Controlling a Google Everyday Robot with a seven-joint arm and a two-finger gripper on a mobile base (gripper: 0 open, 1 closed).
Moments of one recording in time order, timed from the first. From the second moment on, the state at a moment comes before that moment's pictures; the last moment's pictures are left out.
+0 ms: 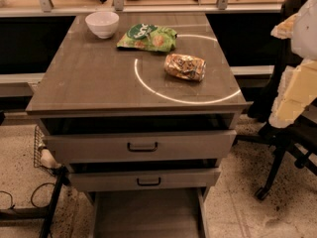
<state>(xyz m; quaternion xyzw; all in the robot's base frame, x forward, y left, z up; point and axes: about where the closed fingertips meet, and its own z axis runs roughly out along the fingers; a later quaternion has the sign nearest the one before) 0.438 -0.213 0.990 -0.60 0.78 -0.05 0.18</state>
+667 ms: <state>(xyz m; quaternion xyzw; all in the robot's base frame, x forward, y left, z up) 0.465 -0.199 1.004 -0.58 0.79 -0.06 0.20</state>
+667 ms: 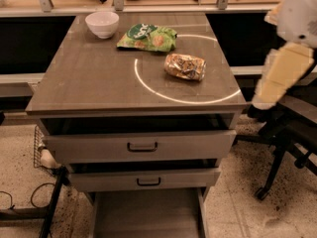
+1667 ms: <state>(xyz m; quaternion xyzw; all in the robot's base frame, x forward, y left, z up) 0.576 -0.139 1.045 -0.53 0.81 -0.09 0.24</state>
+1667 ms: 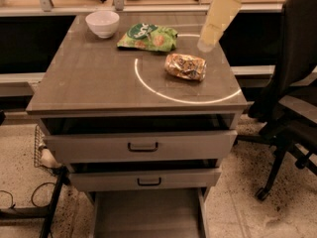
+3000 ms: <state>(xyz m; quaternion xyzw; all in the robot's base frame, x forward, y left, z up) 0.632 -0.061 0.967 -0.56 0.80 -0.08 0.17</state>
